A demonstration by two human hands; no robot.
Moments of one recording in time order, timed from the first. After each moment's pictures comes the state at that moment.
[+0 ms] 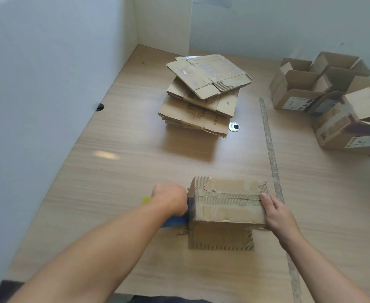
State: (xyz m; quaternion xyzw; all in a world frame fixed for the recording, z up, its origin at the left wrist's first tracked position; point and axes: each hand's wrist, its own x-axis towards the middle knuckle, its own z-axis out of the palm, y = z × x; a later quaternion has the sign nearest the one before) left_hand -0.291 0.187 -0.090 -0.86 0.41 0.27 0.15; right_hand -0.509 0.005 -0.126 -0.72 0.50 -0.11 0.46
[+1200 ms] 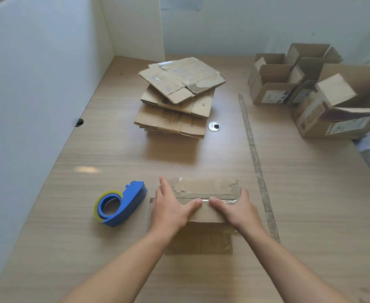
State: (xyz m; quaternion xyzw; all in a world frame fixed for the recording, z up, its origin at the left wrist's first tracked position) left_hand -0.355 0.167 -0.100 -0.89 0.17 0.26 -0.32; right_hand -0.483 0.030 -0.100 -0.71 0.54 -0.01 0.46
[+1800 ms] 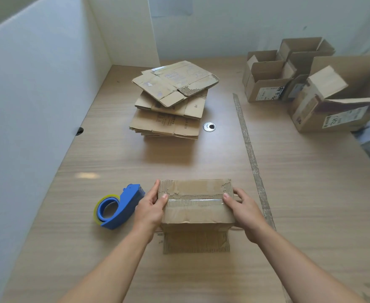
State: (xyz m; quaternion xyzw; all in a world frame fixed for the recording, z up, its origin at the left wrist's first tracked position) left_hand -0.339 0.190 -0.114 -0.80 0.07 0.30 -0.52; right_hand -0.508 0.013 -0.113 -0.60 0.48 -0.09 0.64
